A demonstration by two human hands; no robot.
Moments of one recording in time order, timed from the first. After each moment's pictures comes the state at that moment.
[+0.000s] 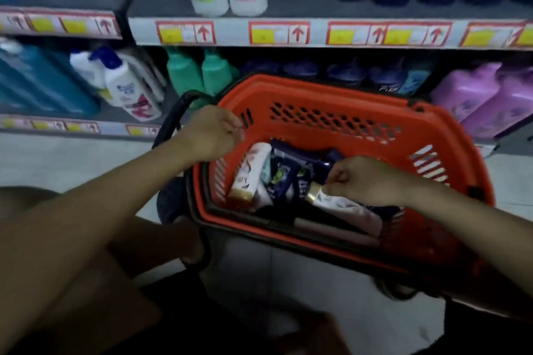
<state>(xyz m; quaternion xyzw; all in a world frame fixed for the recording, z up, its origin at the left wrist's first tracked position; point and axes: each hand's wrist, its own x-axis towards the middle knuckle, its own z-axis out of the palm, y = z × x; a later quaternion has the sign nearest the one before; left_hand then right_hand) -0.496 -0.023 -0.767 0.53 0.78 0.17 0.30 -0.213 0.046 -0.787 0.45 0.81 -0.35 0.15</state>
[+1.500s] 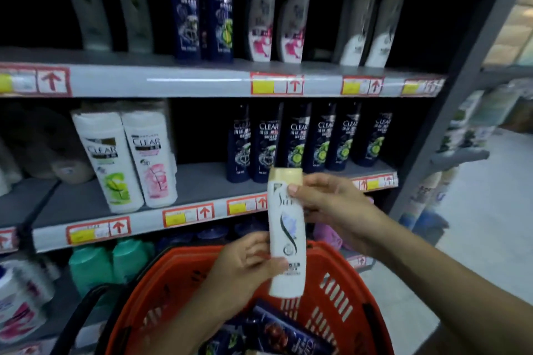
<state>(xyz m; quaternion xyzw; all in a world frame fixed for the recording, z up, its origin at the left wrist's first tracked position) -0.367 0.018 -0.694 0.55 0.47 0.42 0.56 -0.179 0.065 -0.605 0.49 0.56 -0.53 -0.41</state>
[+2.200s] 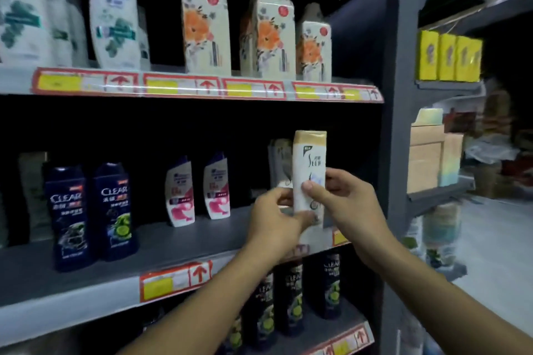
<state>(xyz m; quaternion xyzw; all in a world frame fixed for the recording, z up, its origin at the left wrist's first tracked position) -0.168 0.218 -0.402 0.66 0.45 0.52 0.31 -0.030 0.210 -0.397 0.43 0.59 -0.23 -0.65</state>
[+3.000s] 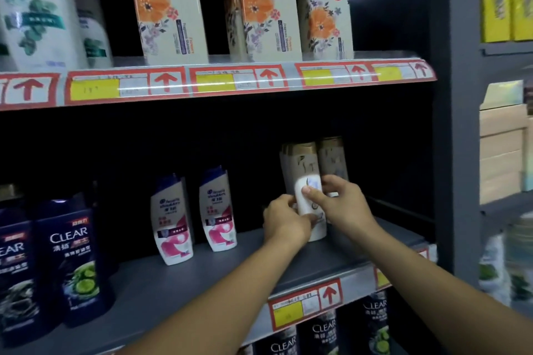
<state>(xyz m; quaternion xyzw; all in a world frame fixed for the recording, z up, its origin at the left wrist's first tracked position) -0.139 0.388 -0.412 0.61 0.59 0.48 0.24 -0.018 0.405 -0.416 0.45 0.61 -0.22 -0.62</state>
